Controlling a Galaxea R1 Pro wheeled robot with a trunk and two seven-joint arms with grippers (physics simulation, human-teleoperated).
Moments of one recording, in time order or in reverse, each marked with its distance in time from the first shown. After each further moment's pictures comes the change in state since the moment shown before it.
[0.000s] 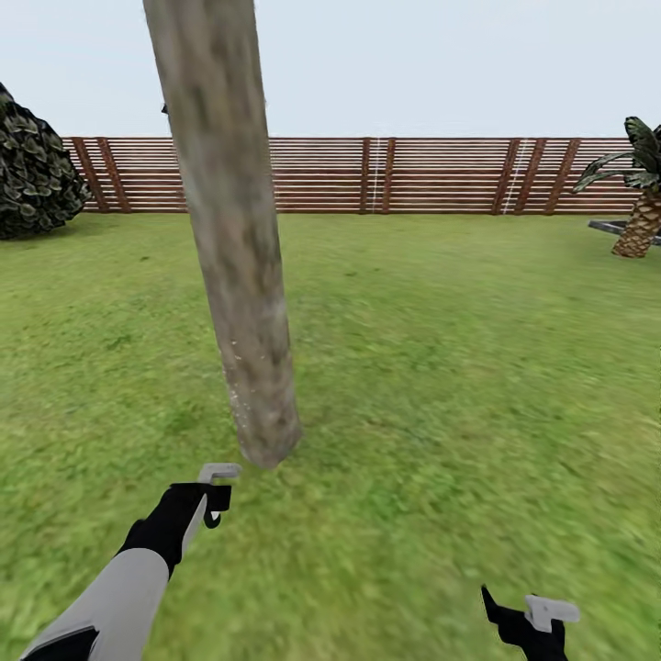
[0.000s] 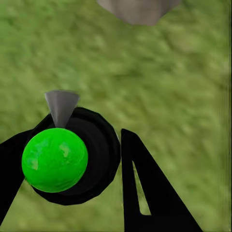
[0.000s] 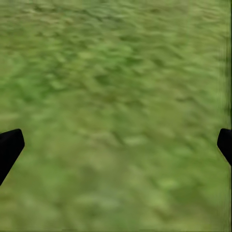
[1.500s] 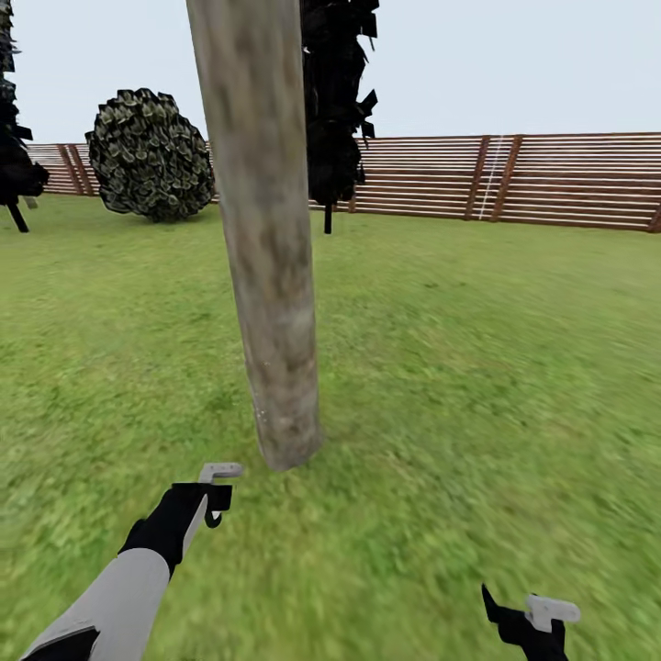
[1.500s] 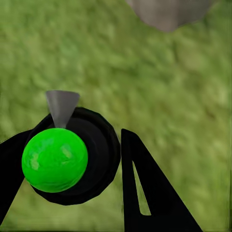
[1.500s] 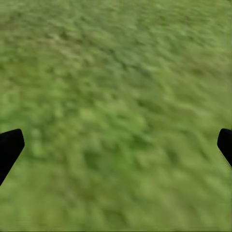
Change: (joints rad) left arm 0.000 -0.003 0.000 0.000 0.000 -0.003 0.000; right arm 0.000 0.000 0.000 -0.001 0.000 0.000 0.000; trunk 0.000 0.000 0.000
